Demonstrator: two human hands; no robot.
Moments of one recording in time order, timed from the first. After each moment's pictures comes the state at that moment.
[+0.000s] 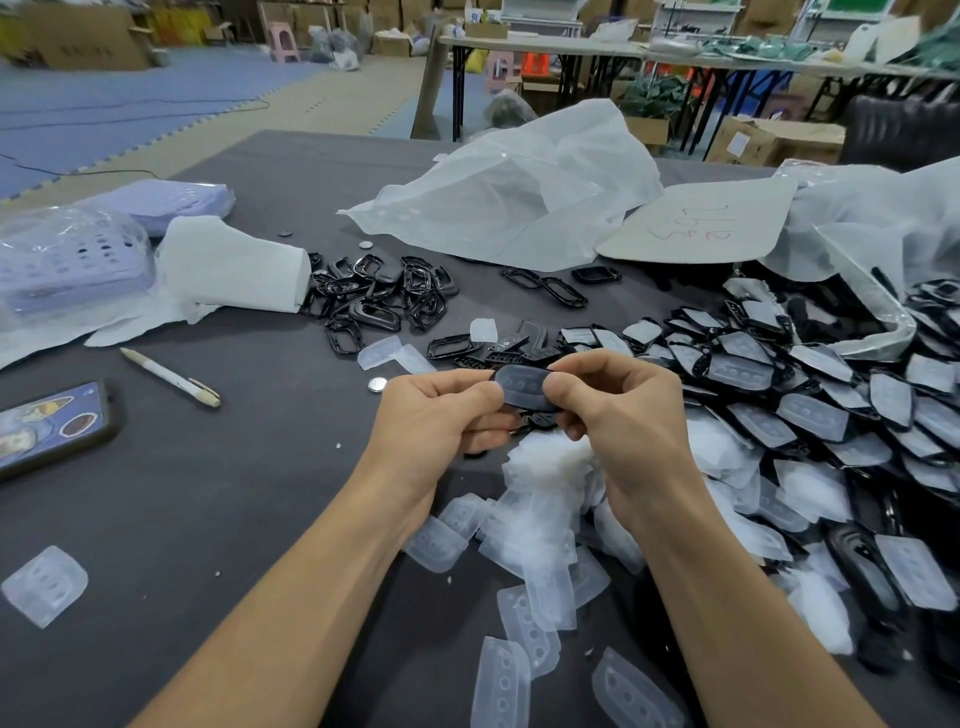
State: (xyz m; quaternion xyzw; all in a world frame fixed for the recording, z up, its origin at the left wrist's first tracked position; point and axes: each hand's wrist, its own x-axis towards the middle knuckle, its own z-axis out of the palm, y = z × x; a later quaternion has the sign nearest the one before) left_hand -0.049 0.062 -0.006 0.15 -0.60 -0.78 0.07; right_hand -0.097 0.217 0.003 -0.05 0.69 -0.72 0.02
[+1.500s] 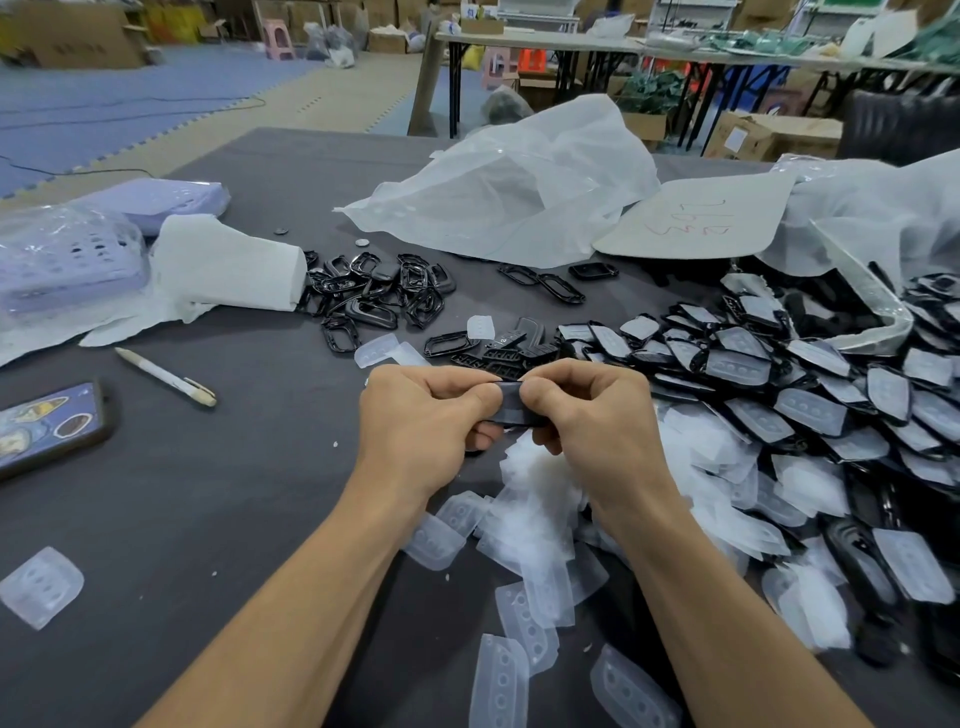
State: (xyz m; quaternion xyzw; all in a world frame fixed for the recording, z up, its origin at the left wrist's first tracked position) left_hand -0.051 0.063 -0.011 0.16 -0.69 -0.69 0.15; right_hand -0.091 0.206 -0.004 -0.09 0.73 -0.67 0.03
